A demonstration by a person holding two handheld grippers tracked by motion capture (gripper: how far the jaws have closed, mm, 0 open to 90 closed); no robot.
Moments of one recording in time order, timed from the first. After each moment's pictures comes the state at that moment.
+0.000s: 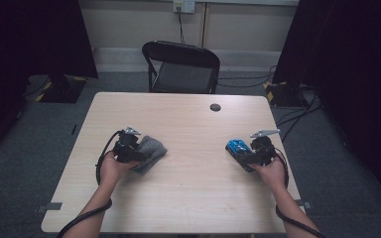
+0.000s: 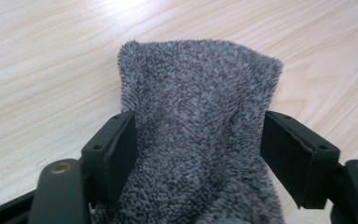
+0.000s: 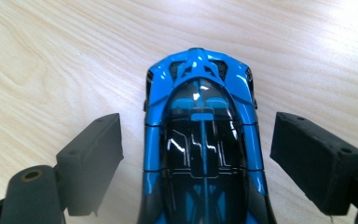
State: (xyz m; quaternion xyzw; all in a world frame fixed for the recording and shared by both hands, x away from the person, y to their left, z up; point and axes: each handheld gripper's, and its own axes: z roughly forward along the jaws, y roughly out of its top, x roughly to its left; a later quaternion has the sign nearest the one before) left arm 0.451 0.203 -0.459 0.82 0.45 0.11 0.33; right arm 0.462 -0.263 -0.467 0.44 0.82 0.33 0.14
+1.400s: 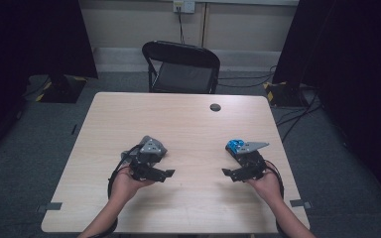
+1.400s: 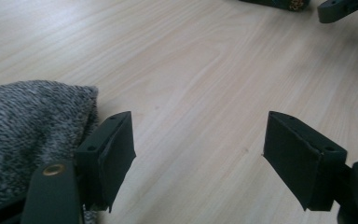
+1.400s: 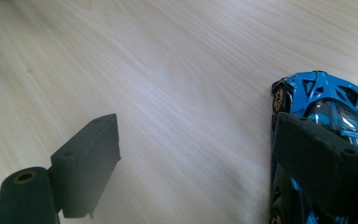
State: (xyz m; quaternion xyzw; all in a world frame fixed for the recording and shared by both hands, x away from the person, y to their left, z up) left arm 0.389 0.140 -0.444 0.85 0.34 0.07 0.40; right arm 0.408 -0.218 -0.455 0.34 0.86 0.35 0.13
